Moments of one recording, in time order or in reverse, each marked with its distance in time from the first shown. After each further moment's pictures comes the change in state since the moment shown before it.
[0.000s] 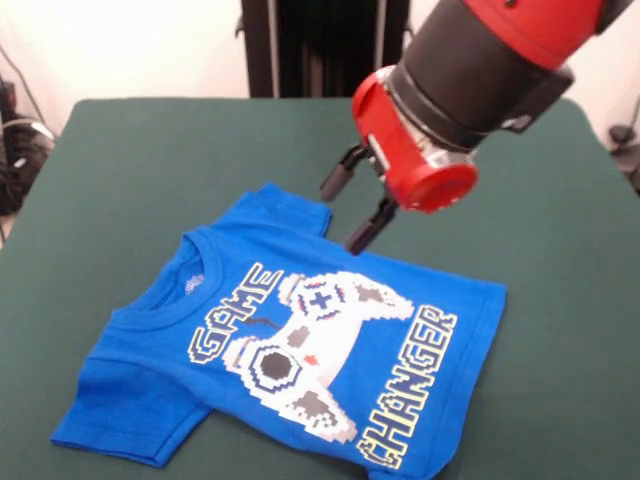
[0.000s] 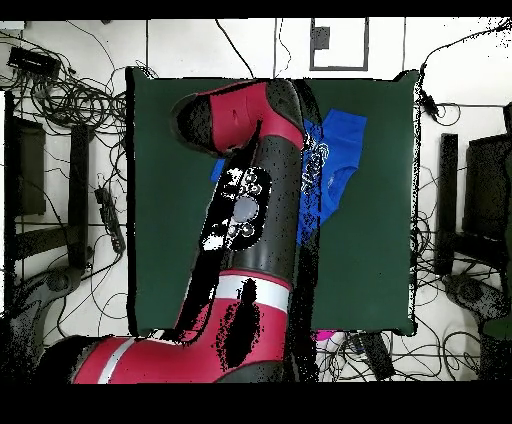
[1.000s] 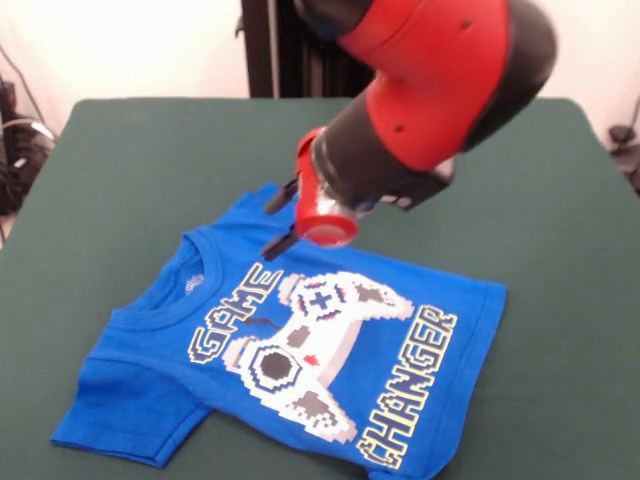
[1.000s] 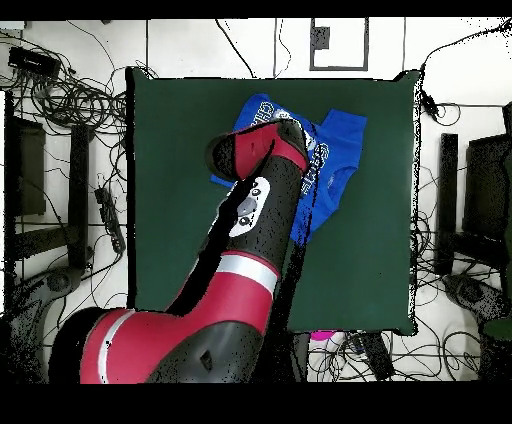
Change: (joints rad) arm 0.020 0.181 -0.154 0.078 0.035 -0.070 0.329
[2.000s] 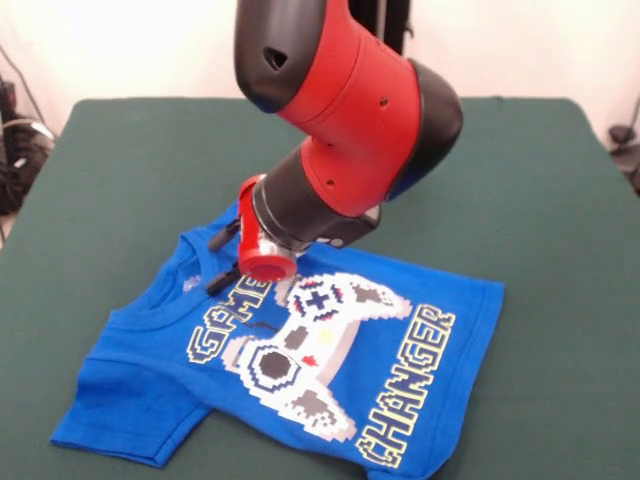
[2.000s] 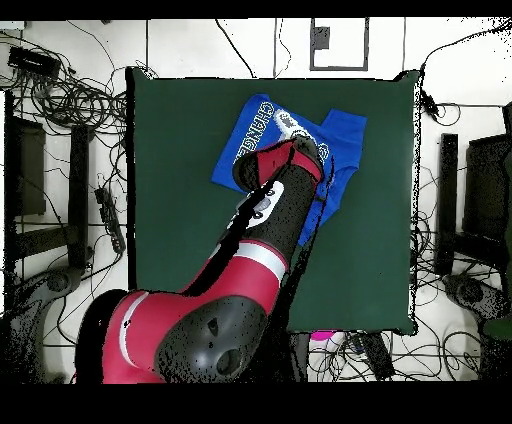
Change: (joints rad) arm -0.027 0.127 -0.090 0.001 0.001 -0.179 0.000
